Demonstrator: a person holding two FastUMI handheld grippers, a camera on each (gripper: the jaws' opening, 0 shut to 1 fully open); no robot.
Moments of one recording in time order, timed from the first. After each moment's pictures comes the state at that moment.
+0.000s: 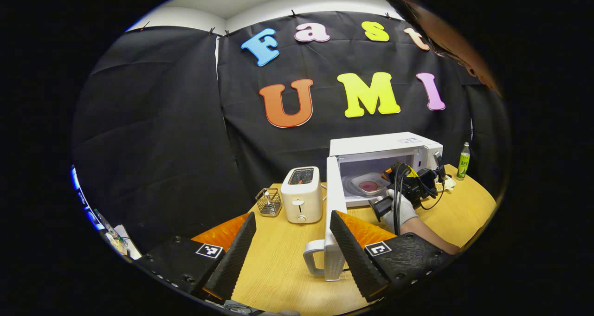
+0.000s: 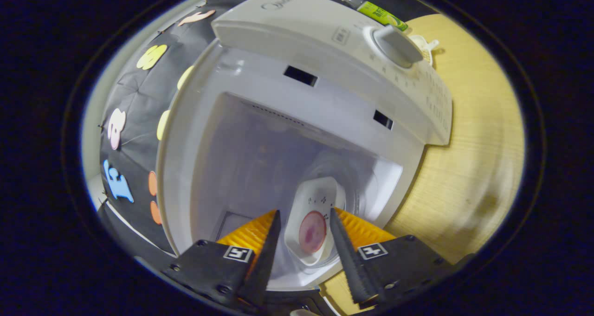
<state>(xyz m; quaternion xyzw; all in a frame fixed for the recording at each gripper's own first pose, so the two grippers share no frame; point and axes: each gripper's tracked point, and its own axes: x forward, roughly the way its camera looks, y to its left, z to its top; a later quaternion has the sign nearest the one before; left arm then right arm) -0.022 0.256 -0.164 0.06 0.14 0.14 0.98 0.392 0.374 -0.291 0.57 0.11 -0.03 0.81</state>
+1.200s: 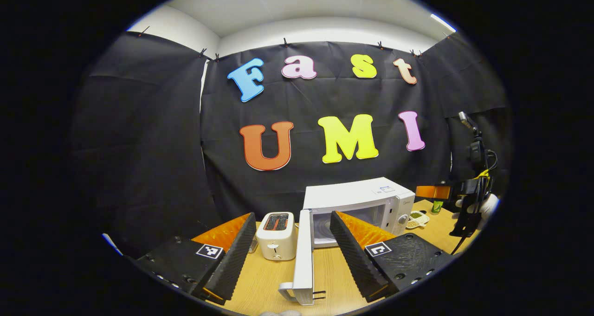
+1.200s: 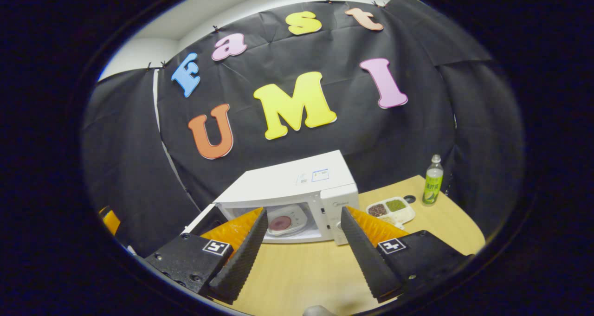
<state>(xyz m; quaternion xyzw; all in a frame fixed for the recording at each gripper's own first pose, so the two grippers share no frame) 0.007 0.215 -0.063 0.05 0.03 0.07 1.00 0.172 0.206 -0.102 0.14 0.12 0.08 0.98</state>
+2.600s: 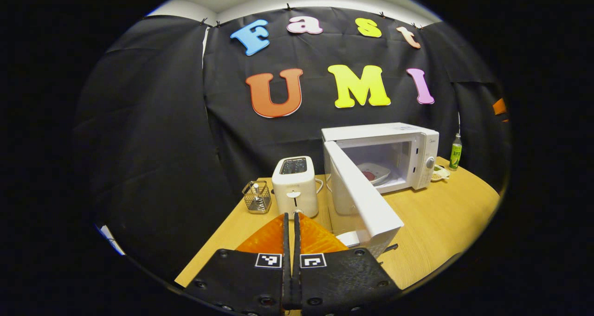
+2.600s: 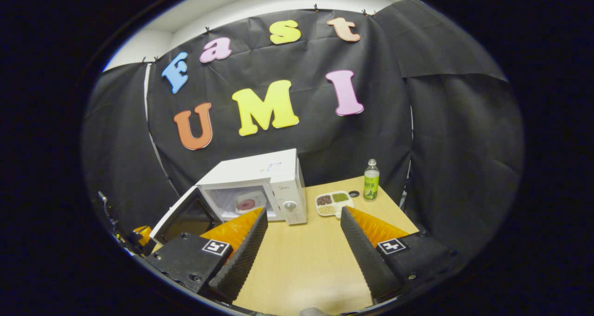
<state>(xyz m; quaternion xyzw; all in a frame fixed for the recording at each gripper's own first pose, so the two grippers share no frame) 0.008 0.287 -0.236 0.05 0.15 0.07 0.98 0.047 0.101 -0.090 0.12 0.16 0.02 0.98</state>
